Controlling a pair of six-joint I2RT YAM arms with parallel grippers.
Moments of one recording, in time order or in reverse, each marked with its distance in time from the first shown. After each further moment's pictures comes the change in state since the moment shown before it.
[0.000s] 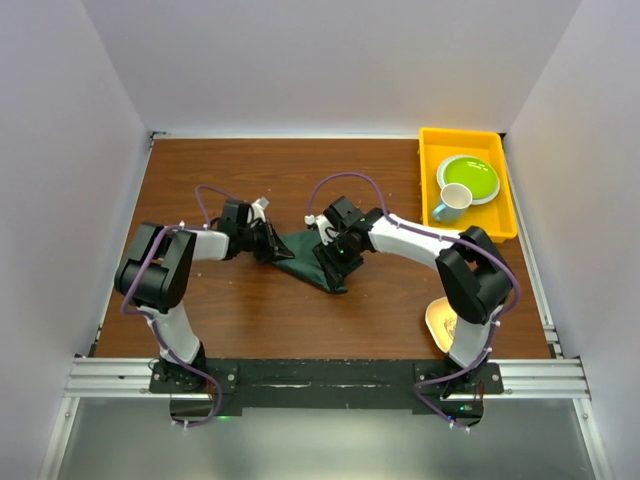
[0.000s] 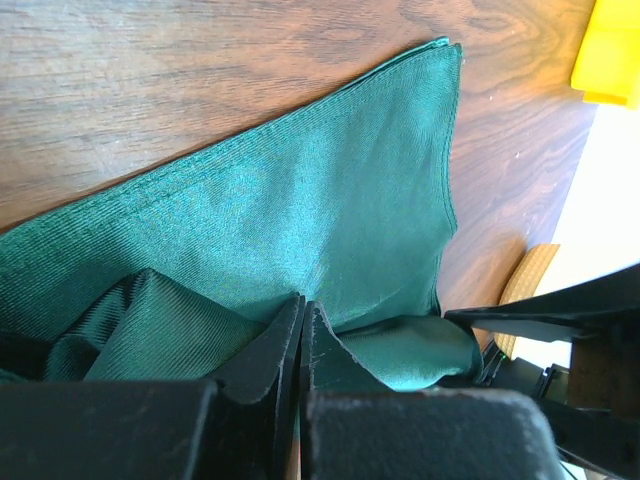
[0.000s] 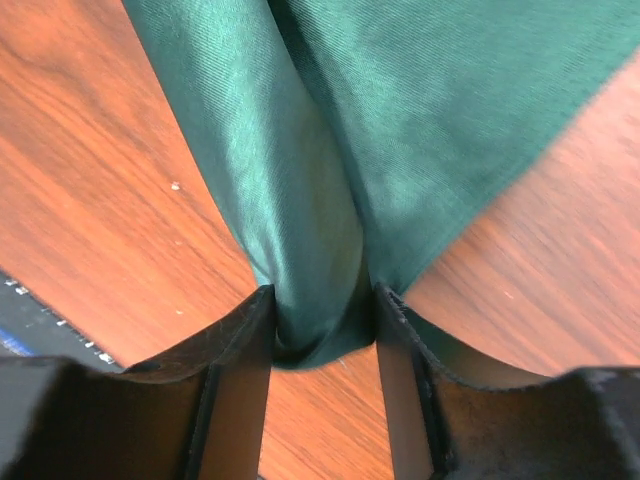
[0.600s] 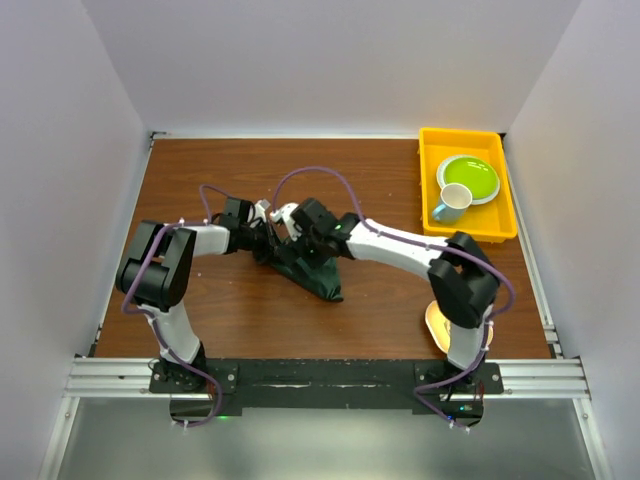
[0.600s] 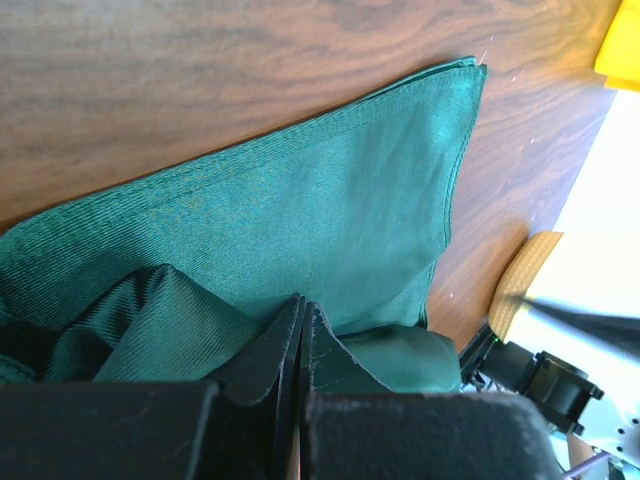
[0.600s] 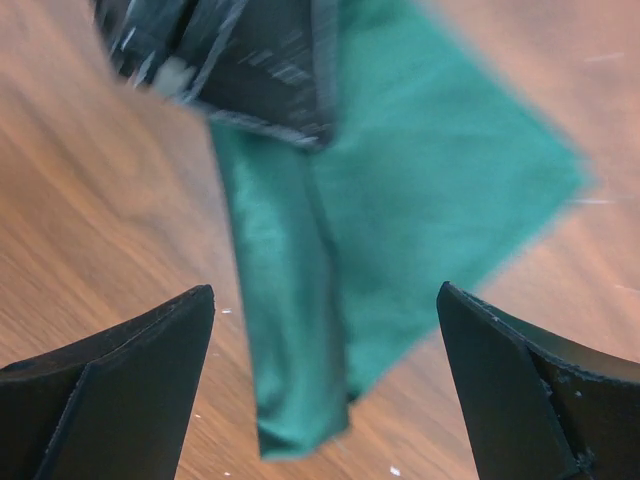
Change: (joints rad) left arm 0.000 0.014 0.066 -0.163 0.019 0.018; right arm 0.167 0.012 0.142 0.129 0.253 -0.035
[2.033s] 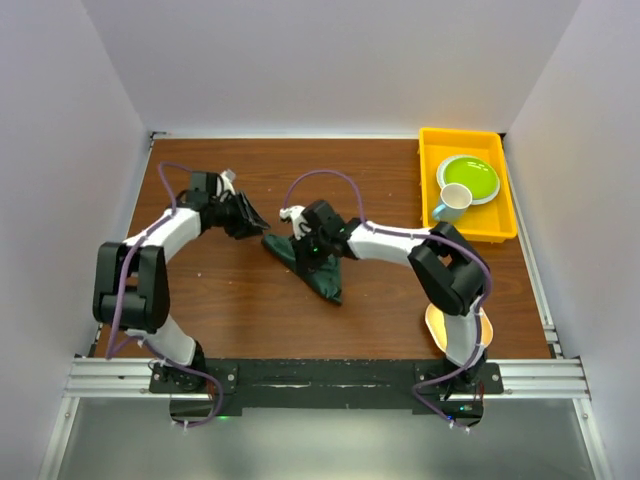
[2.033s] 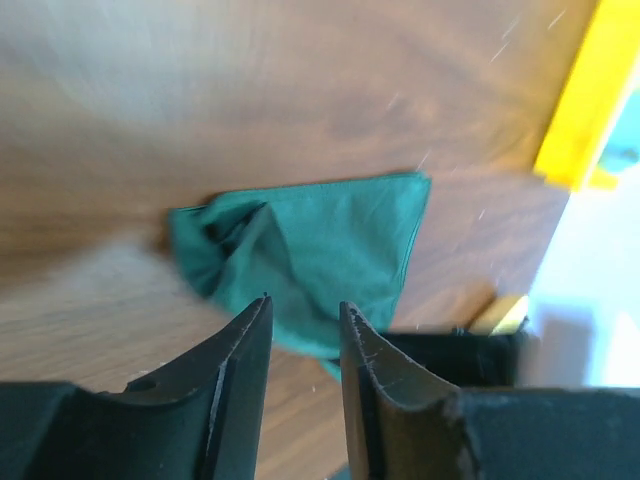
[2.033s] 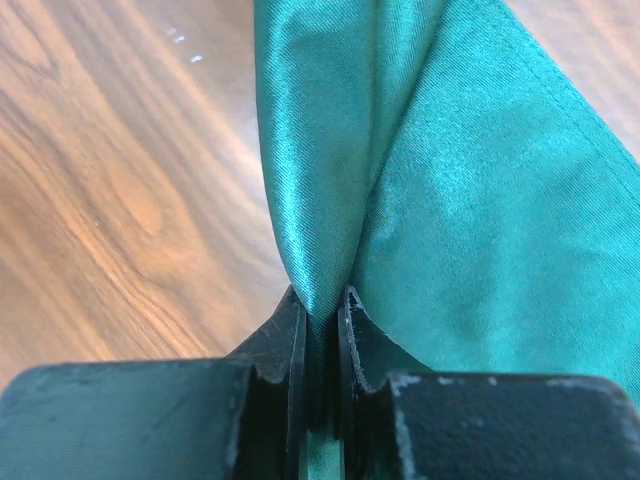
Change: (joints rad) left arm 0.150 -0.156 0.138 -0.272 -0.074 0.033; right arm -0.043 0.112 -0.108 0.274 -0.182 0.089
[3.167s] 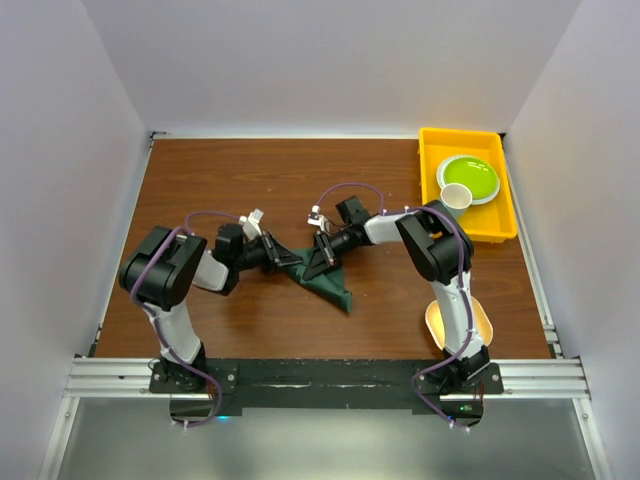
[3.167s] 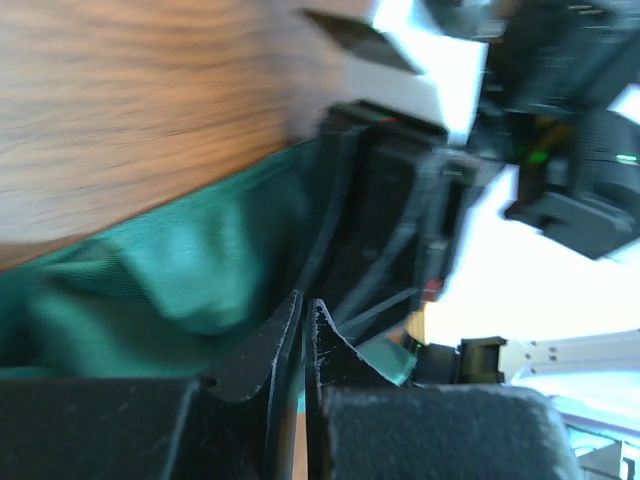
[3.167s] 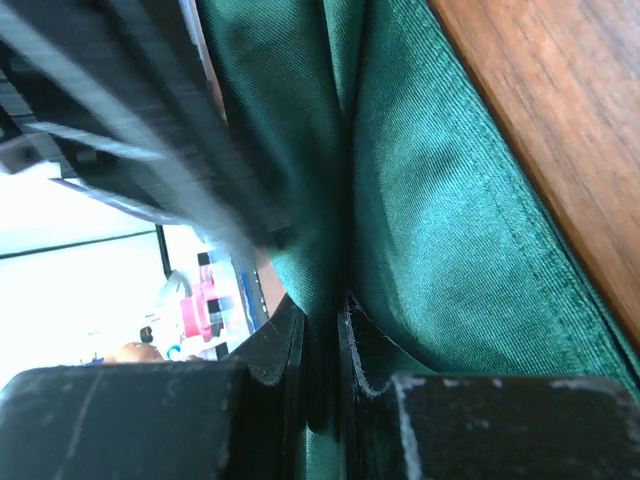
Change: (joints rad) left arm -0.186 0.153 -0.517 1.185 0.152 -0.387; right arm -0.297 0.266 -0.001 0.112 -0.927 0.252
